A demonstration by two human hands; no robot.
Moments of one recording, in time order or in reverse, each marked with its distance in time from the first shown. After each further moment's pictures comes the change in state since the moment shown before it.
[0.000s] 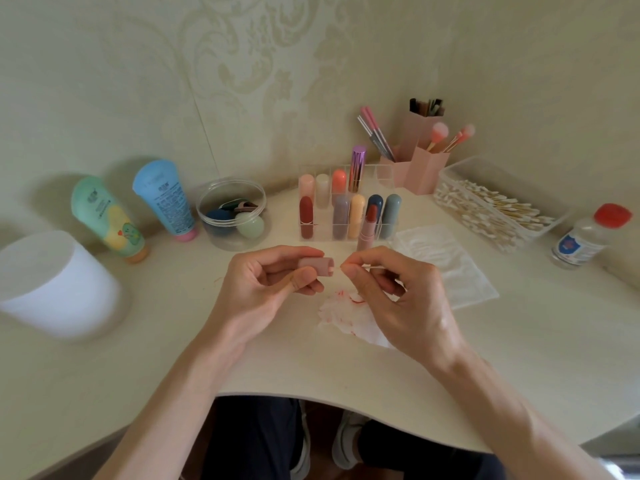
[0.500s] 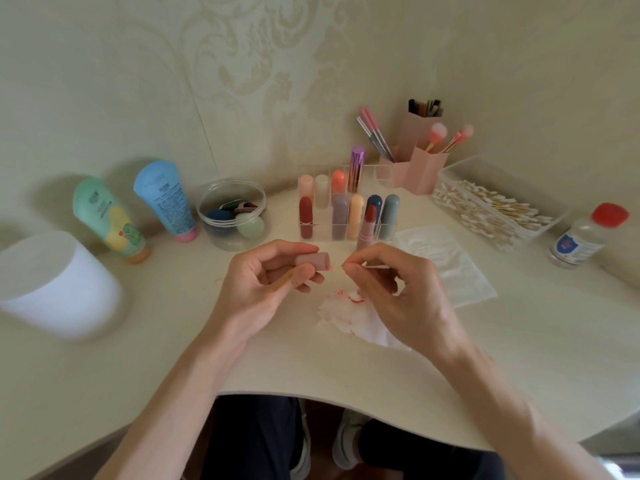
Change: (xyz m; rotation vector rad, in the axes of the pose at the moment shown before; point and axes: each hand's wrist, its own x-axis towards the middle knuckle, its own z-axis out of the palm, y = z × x) left_hand -0.001 0.003 0.001 0.038 0.037 -0.014; right_hand 0.004 0.009 -0.004 0.016 -0.082 0.053
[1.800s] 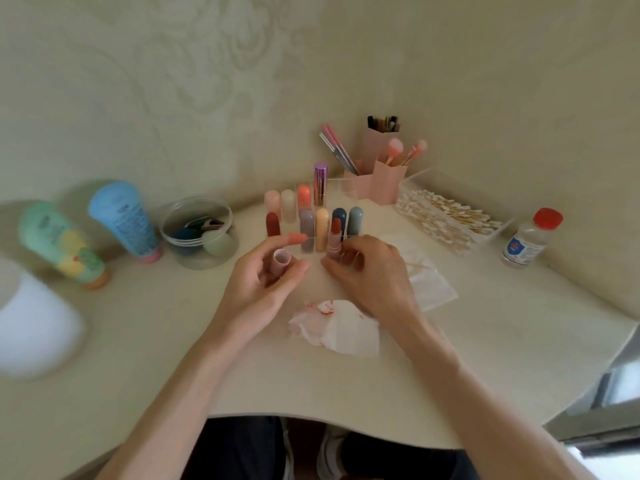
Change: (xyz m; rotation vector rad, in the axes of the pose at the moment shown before) left_hand 0.024 -0.003 0.028 0.115 -0.050 0.052; right_hand 0.041 0.024 -0.003 -0.464 0.050 0.331
